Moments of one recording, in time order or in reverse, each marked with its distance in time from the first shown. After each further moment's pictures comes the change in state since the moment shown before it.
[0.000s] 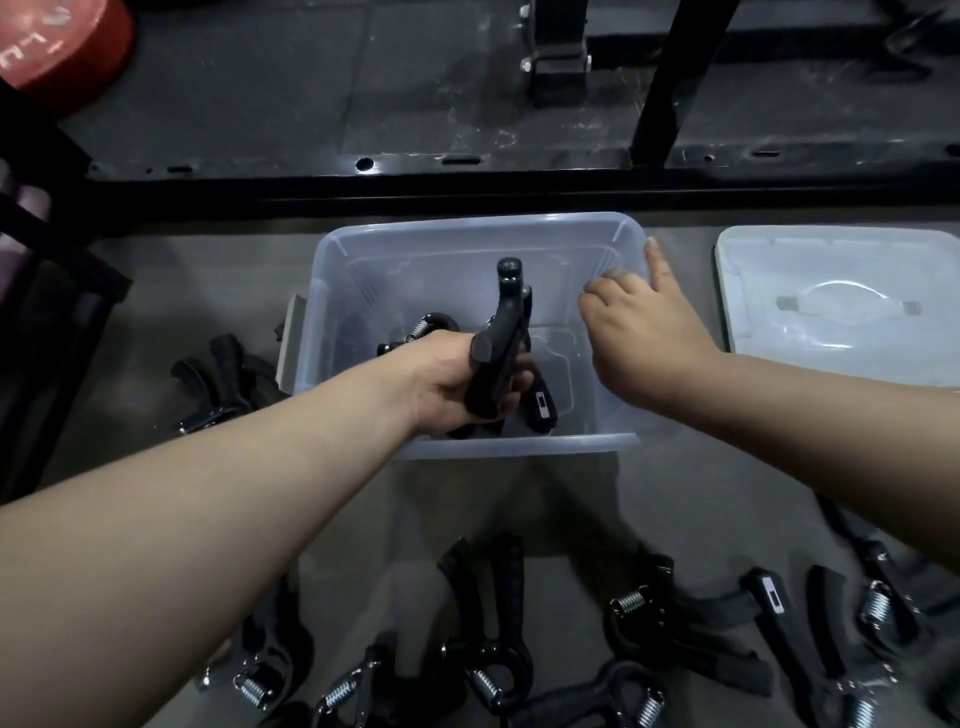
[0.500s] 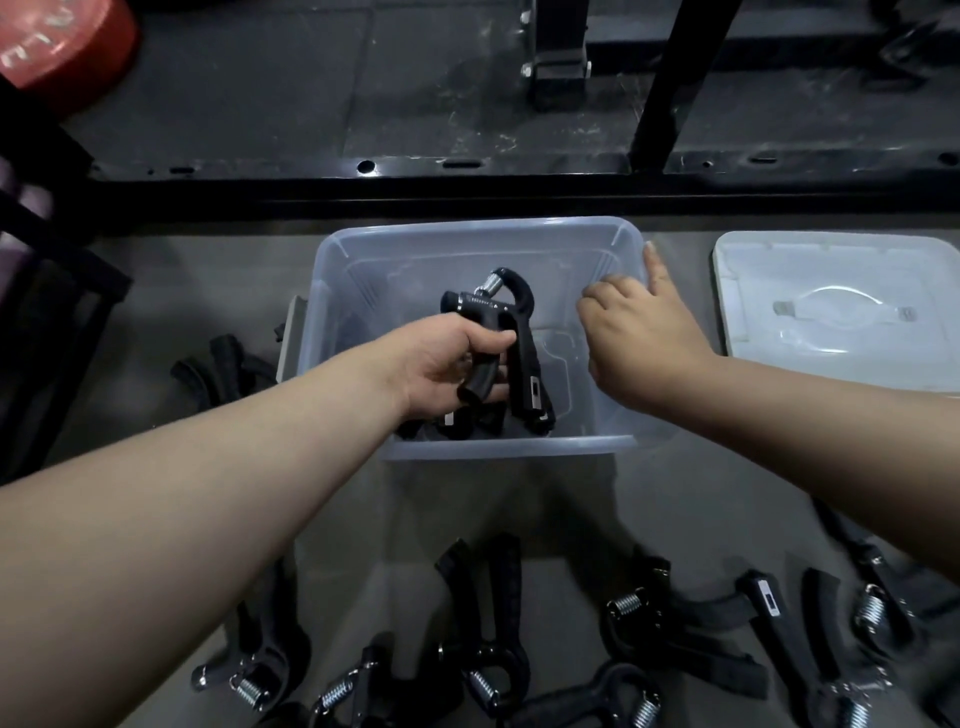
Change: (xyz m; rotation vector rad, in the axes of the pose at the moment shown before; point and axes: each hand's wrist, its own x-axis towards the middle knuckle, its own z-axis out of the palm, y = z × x) left_hand -0.003 0.012 -0.008 -0.077 -0.038 0.031; right_hand 0.002 -0.002 0.003 -0.013 -0.019 0.007
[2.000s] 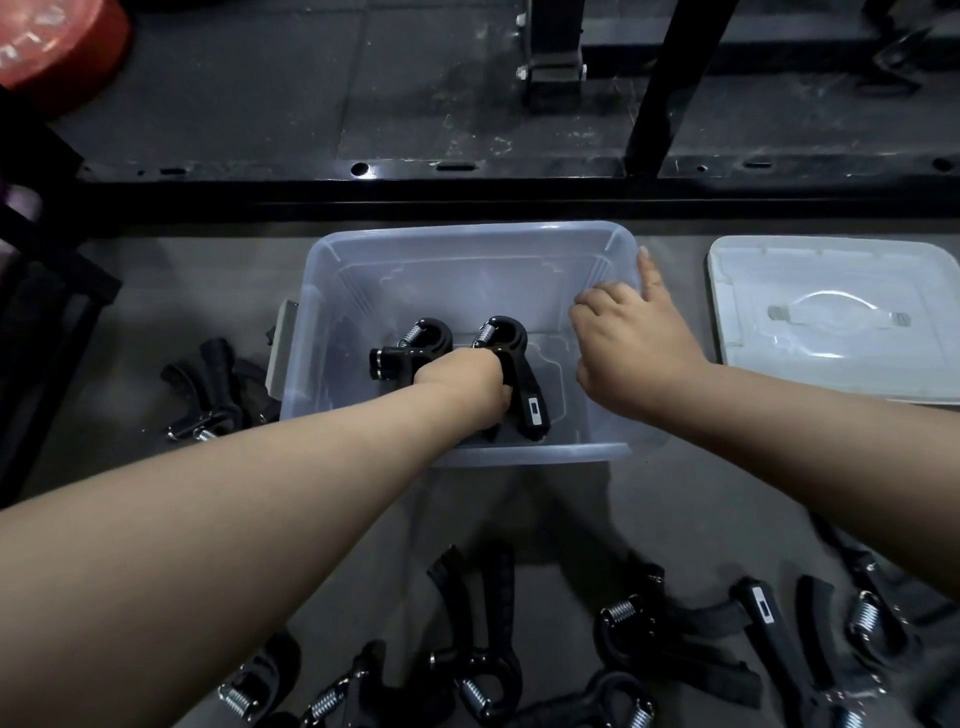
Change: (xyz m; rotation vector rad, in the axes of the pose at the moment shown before) left_hand 0.045 -0.028 0.011 1.727 0.549 0.115; right_hand -0.003 0.000 -0.006 0.057 0.004 -0.004
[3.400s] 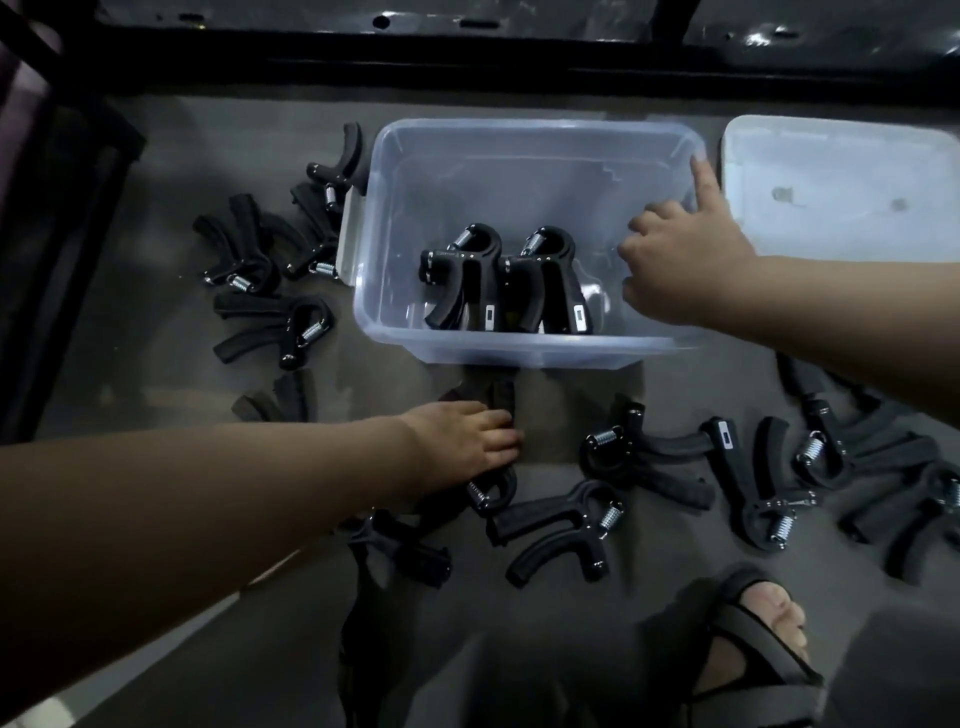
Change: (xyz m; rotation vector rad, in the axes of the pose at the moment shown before) left_hand -0.162 -0.047 0.132 0.733 -0.143 0.981; right_hand -0.083 -0.002 0.003 -0.244 -0.094 -0.115
